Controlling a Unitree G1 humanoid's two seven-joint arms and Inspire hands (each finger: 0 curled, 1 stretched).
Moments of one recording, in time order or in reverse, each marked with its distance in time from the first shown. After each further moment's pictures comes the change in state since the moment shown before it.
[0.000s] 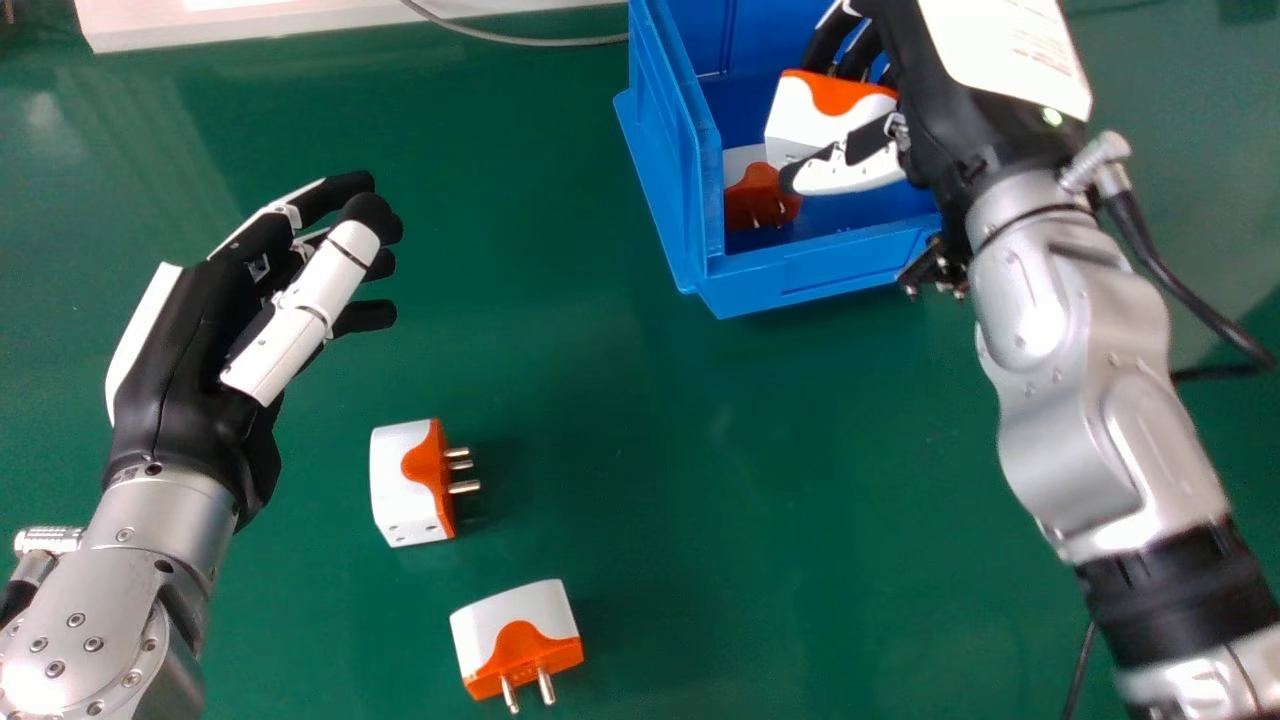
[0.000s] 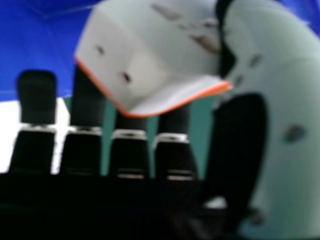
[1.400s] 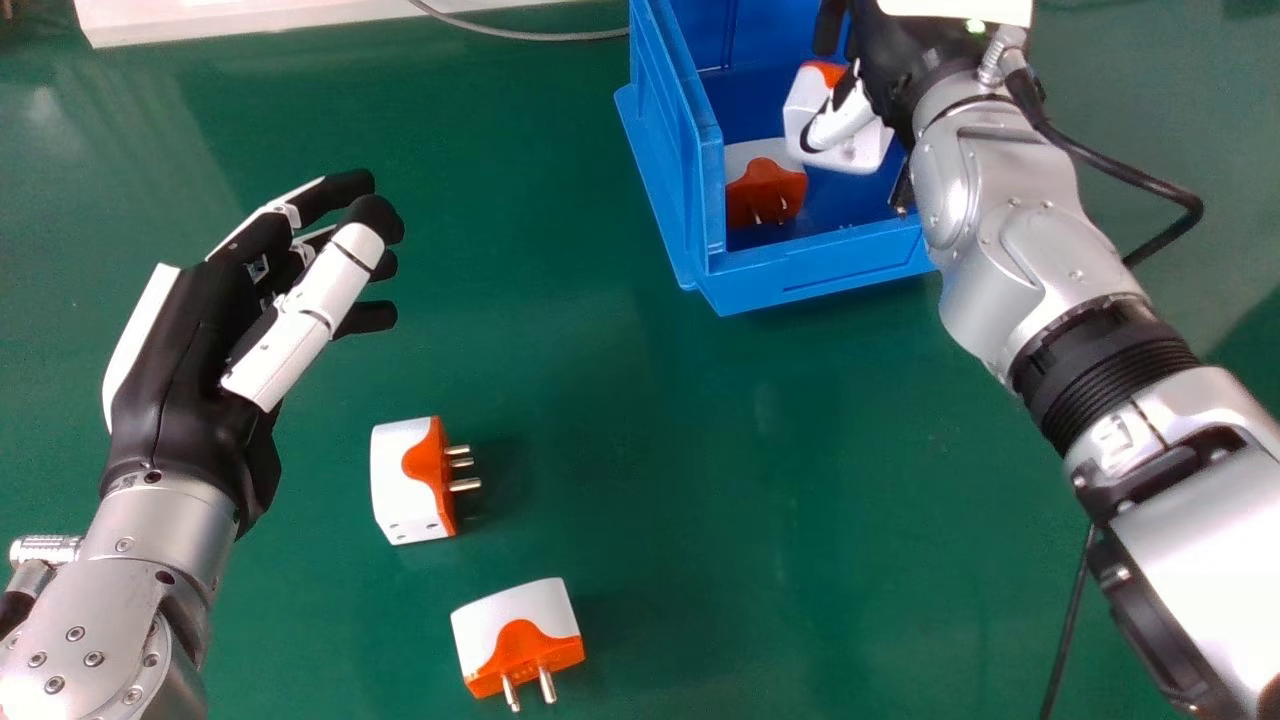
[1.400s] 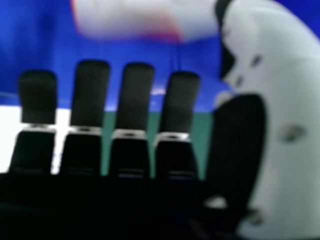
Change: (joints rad) left arm 0.023 -0.005 -0.009 -0.060 0.001 0.035 0.021; right arm -0.411 0.018 0.202 0.693 0.041 -0.042 -0.200
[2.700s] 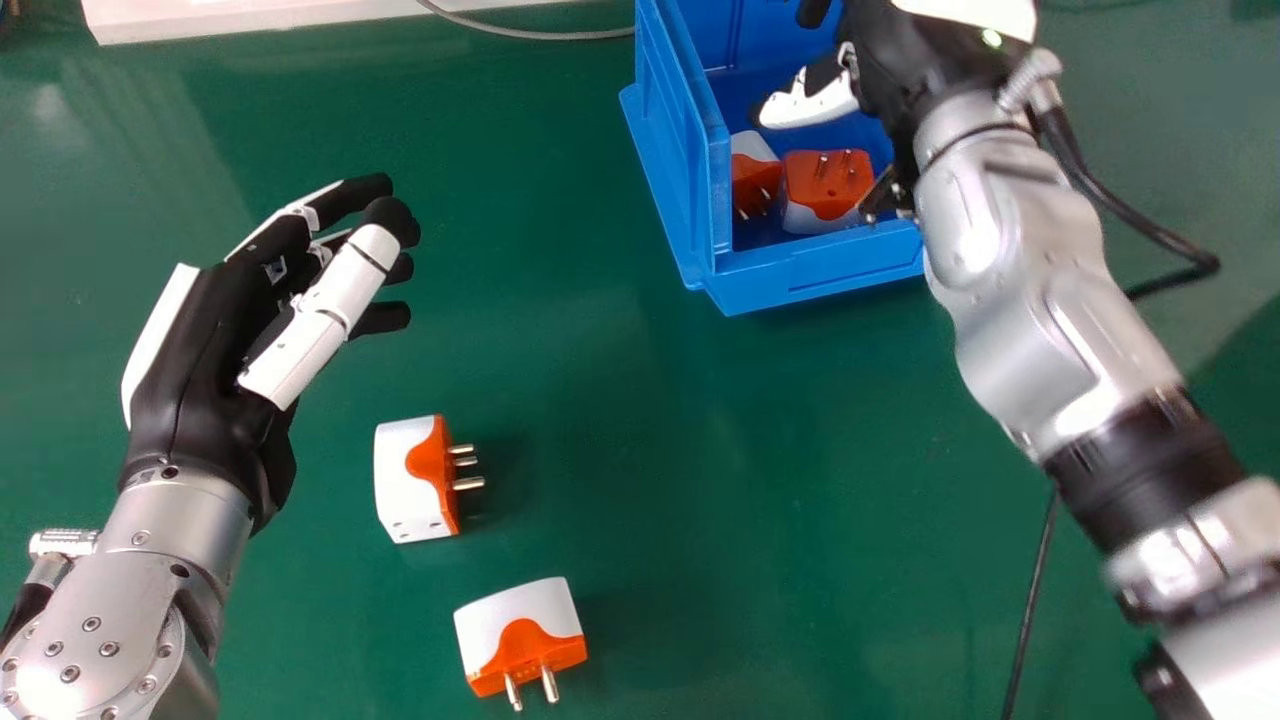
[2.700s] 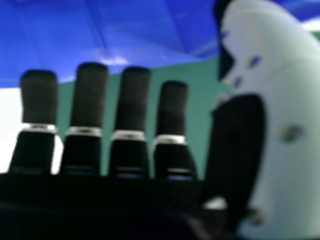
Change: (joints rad) left arm -0.016 -0.002 -0.014 0.038 0.001 -0.008 -0.010; right arm 0.363 -0.076 -0.094 -0.689 0.106 0.043 0.055
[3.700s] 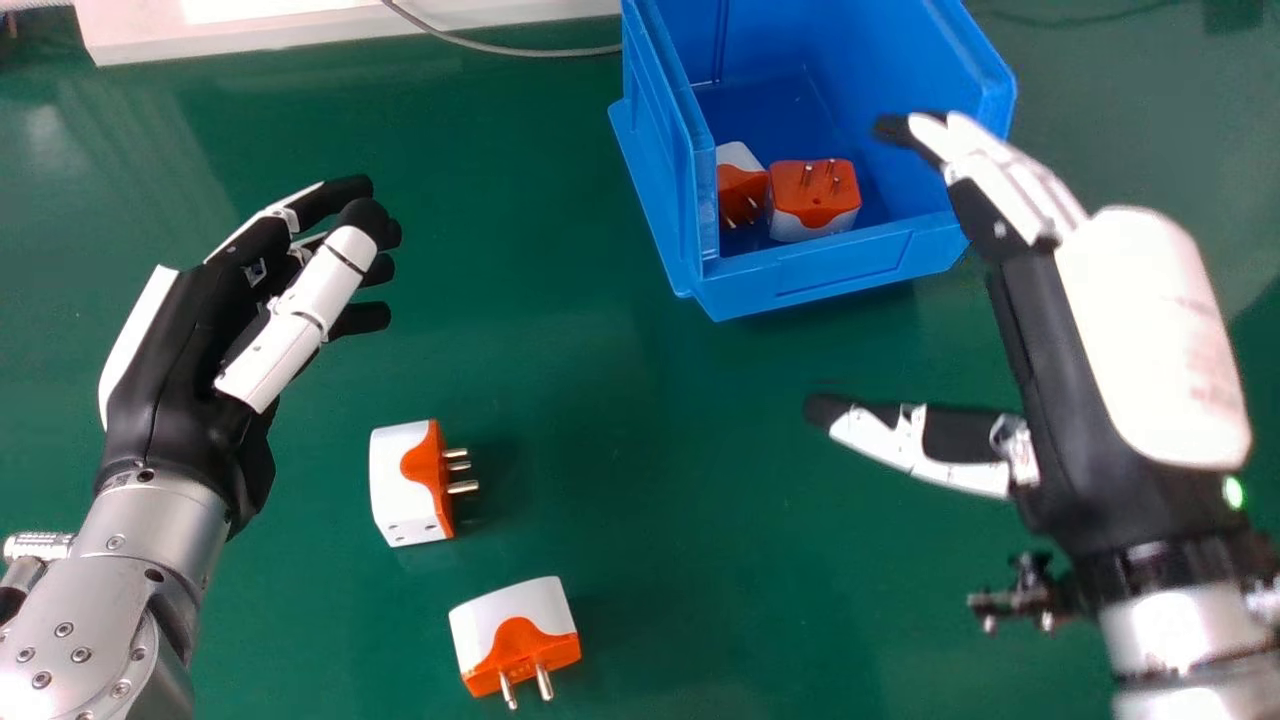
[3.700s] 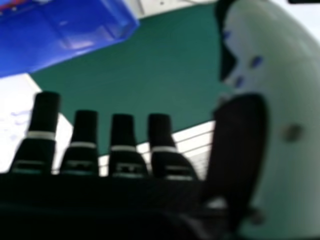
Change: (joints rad) left arm 0.015 0.010 0.036 0.003 -0.002 -0.027 -0.030; right arm 1.092 0.033 -0.118 -0.979 -0.088 -0.216 -0.030
